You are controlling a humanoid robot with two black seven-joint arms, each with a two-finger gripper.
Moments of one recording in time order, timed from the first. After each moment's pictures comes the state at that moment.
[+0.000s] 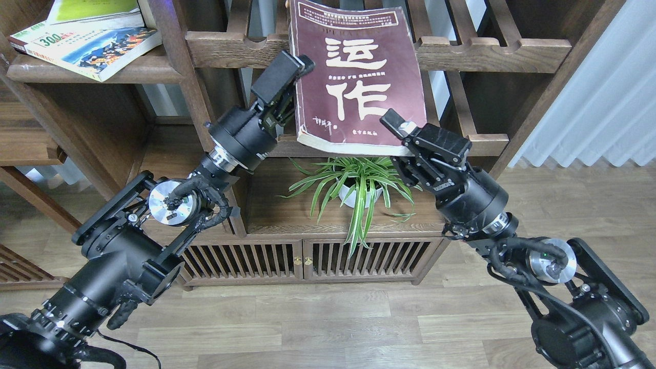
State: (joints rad) left arm -0.60 0.00 -0.97 -1.19 -0.23 -0.49 0.18; right arm 0.15 -0.28 1.22 1.56 0.59 0.40 -0.49
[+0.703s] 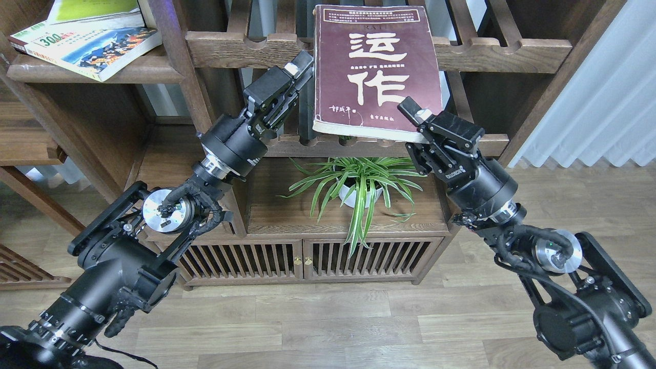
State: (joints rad) left arm -0.57 0.00 -1.02 -1.16 -0.27 -0.49 0.21; right arm 0.17 -0.27 1.24 1.52 0.59 0.40 -0.49
